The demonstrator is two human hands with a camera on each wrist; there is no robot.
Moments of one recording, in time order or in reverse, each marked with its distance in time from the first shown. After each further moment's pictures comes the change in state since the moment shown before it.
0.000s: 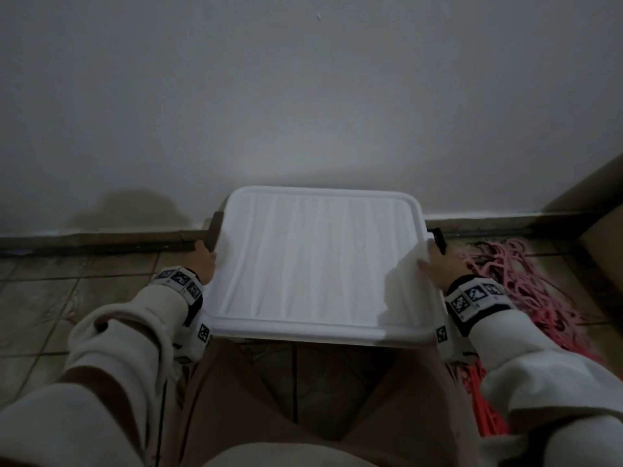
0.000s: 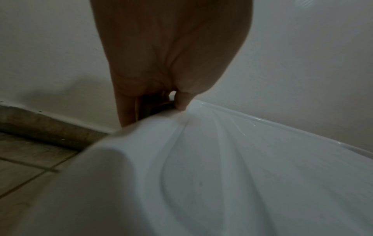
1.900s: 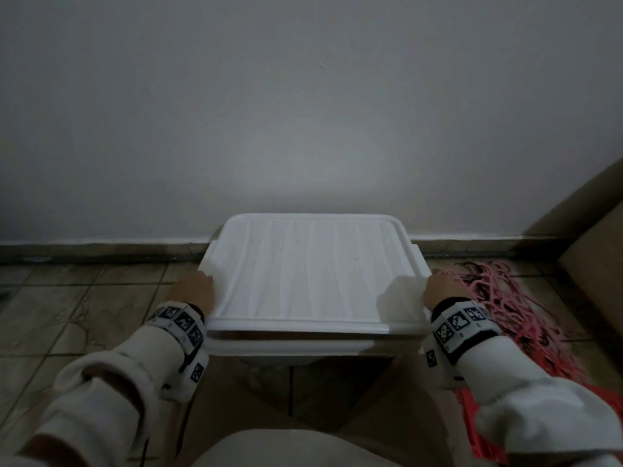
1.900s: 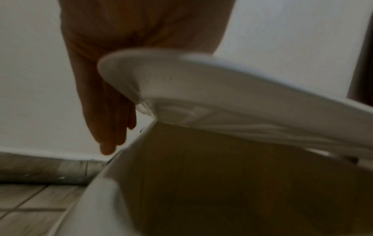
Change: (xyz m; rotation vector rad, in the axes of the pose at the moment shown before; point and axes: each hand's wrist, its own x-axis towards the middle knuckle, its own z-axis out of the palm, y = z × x) left_hand -0.078 -0.031 0.004 -0.036 0.203 0.005; right_hand -0.073 -0.005 -0.005 -0.290 0.131 0.046
